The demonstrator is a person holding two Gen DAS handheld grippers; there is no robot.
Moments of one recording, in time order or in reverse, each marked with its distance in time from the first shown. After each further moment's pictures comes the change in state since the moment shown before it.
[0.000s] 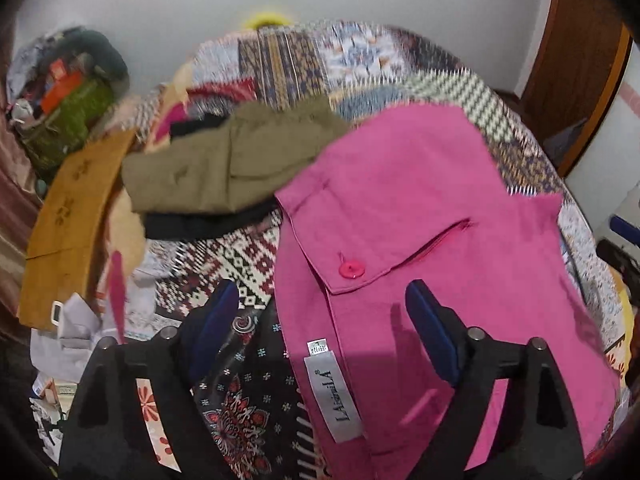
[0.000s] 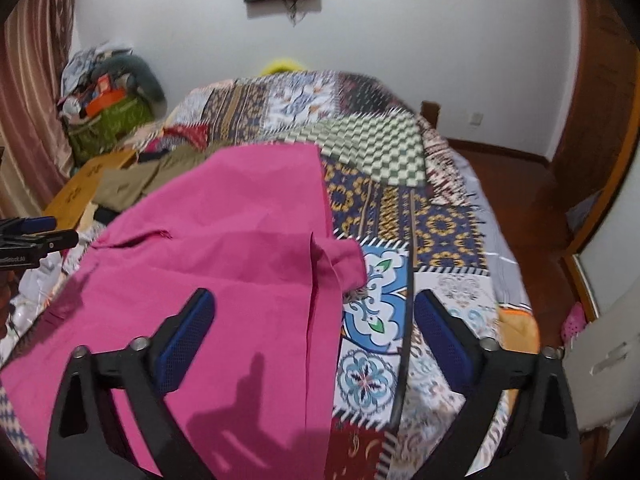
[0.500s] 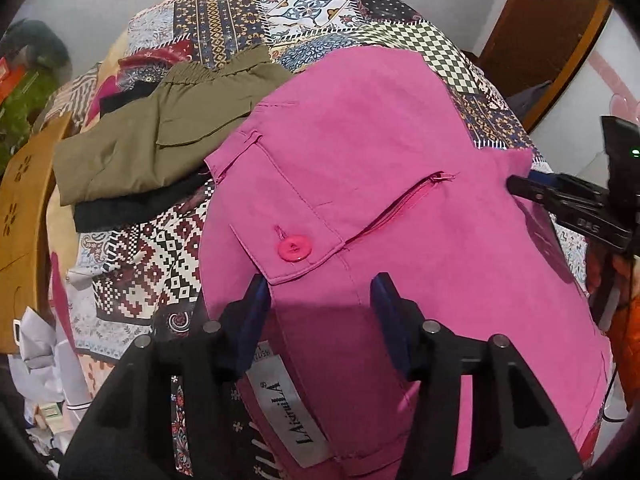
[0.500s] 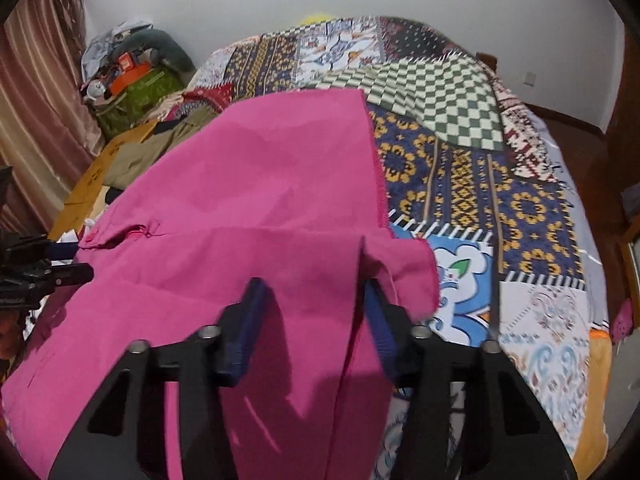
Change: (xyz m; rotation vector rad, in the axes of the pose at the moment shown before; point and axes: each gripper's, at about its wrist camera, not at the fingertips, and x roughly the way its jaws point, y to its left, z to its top) left arm 0.031 -0.014 -0.001 0.075 0.133 -0.172; right arm 0.078 -0.001 0.014 0.009 0.141 0.195
